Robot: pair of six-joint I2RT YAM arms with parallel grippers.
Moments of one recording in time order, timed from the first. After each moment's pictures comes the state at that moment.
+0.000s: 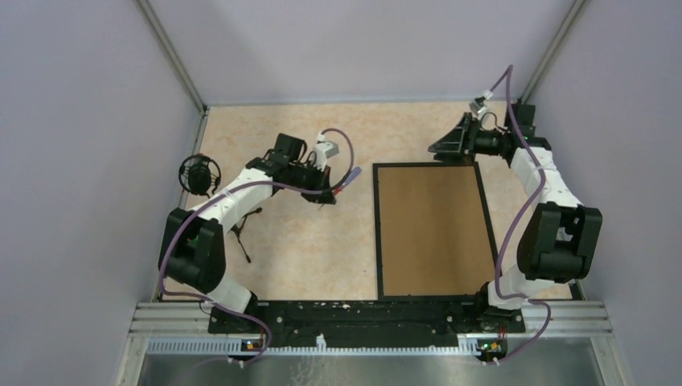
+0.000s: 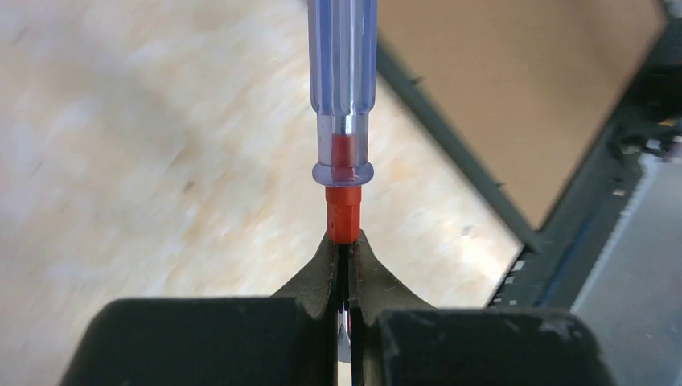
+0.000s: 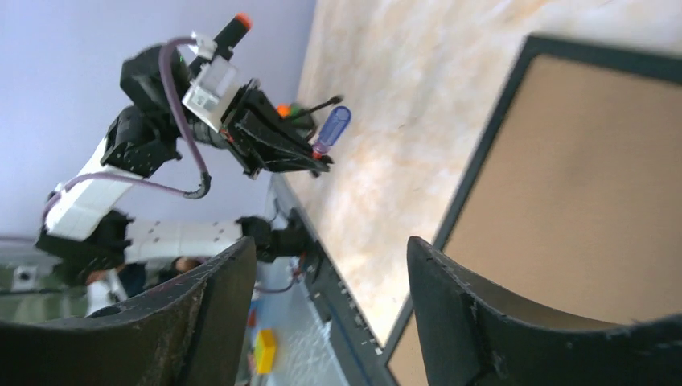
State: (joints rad) left arm -0.42 1.57 1.15 -0.48 0.70 0.07; right arm -0.07 1.57 1.21 -0.40 -1.20 0.44
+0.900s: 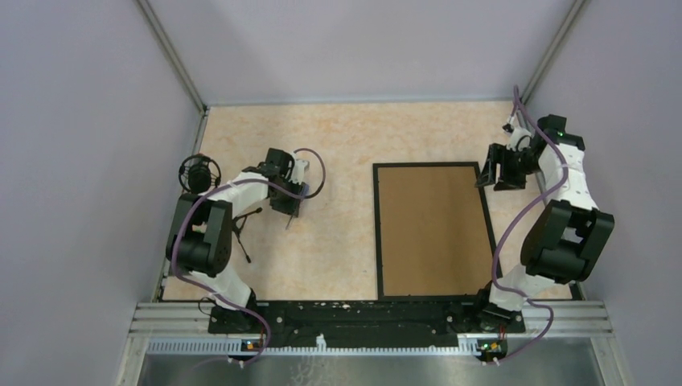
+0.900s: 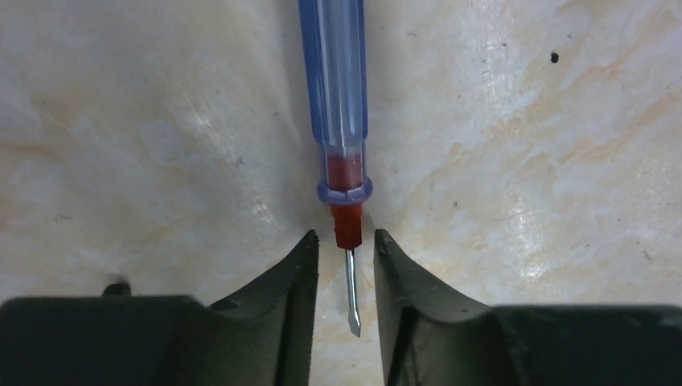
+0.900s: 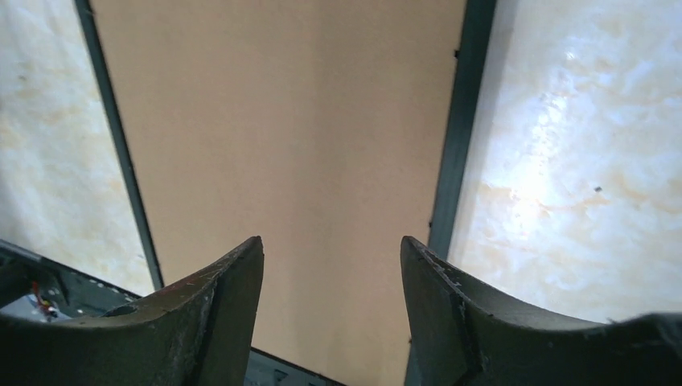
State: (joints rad) left arm -0.25 1.66 0.97 -0.49 0.15 0.08; right arm -0.32 1.59 1.35 -0.99 -0.51 -0.19
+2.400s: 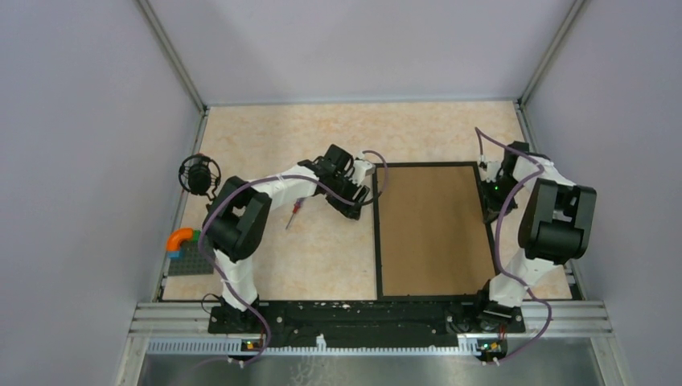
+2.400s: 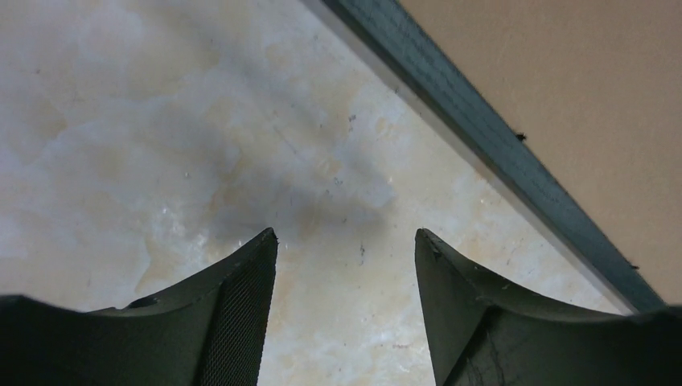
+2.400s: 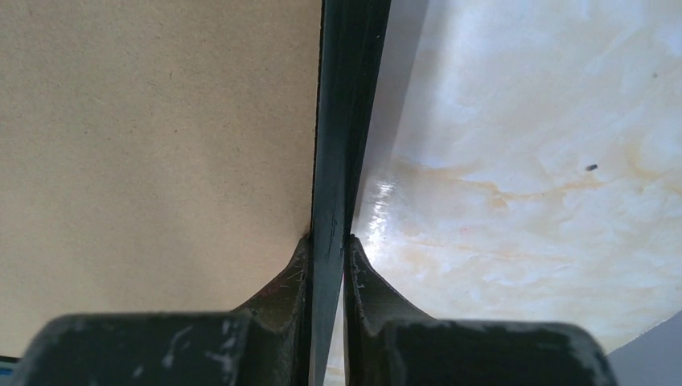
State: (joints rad) left arm -0.60 1.87 1.24 -0.44 0.33 0.10; right arm -0.24 1.75 1.12 -0.85 -0.12 -0.34
